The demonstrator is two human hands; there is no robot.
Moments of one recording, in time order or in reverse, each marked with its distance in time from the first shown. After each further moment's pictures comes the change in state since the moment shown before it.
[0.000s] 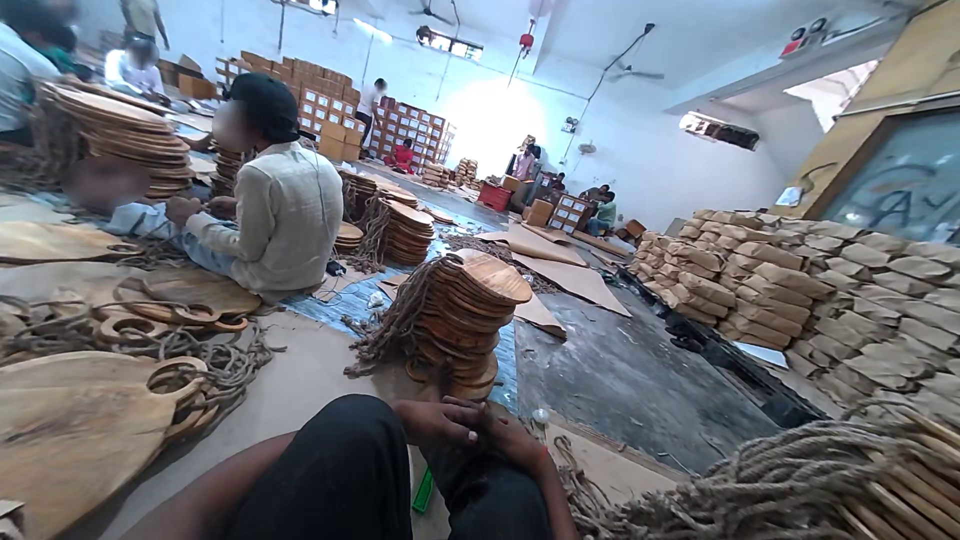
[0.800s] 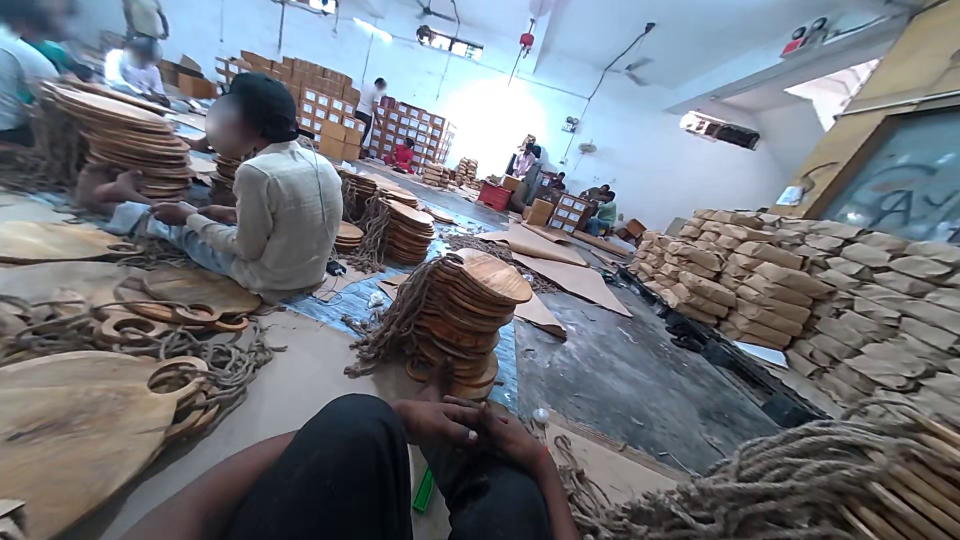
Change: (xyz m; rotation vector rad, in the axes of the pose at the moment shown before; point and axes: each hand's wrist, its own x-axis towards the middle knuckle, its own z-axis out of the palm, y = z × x) left_hand -0.002 0.004 0.002 0.033 -0.003 0.007; right_hand -0.002 -0.003 0.001 -0.051 0.048 0.021
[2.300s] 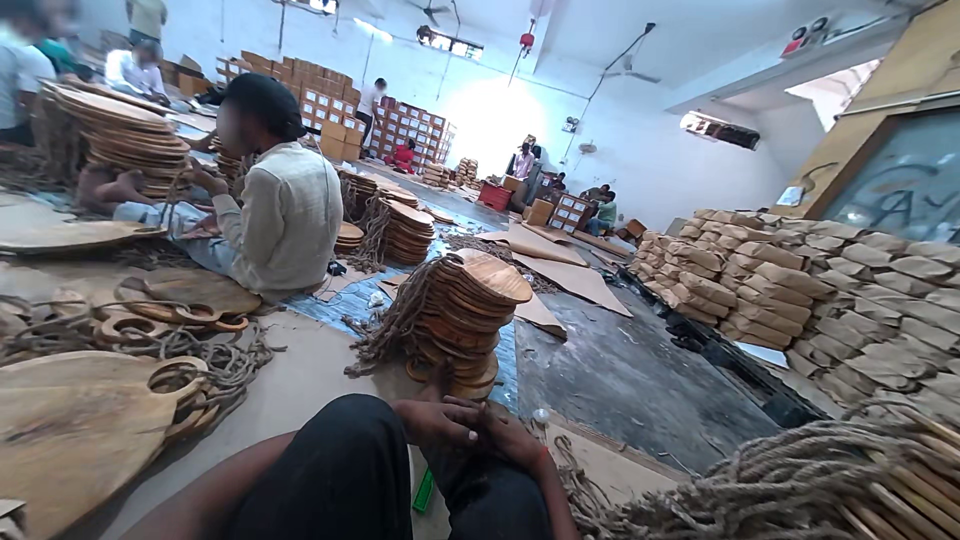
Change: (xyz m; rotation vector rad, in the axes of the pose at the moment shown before) left_hand -0.002 0.004 0.003 0.010 0.027 -0.034; right_hand -0.001 -0.002 0.002 -0.006 0.024 0.022
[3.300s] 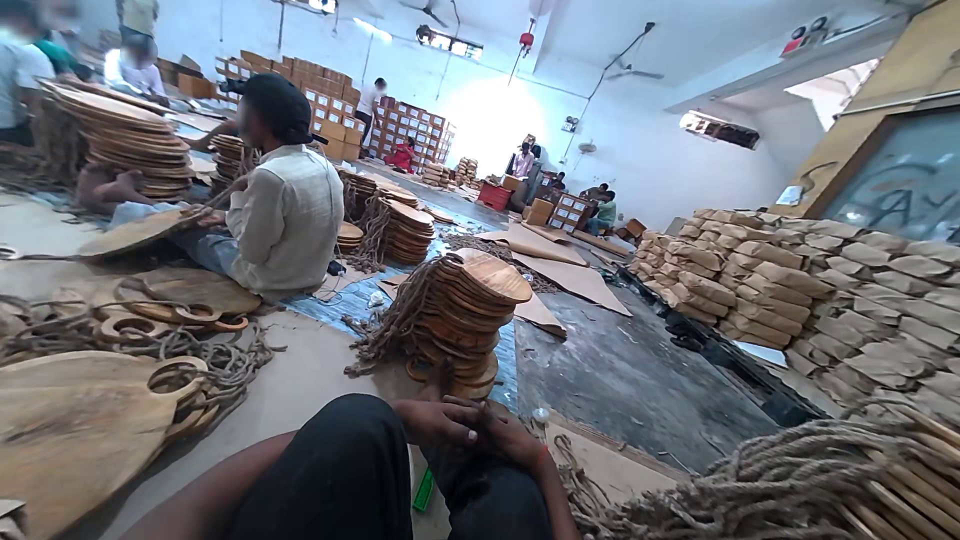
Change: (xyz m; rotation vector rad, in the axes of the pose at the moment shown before) left_hand 0.003 -0.006 -0.003 -0.018 0.001 0.009; right_hand 0.000 -0.002 0.002 0.017 -0.020 -0.016
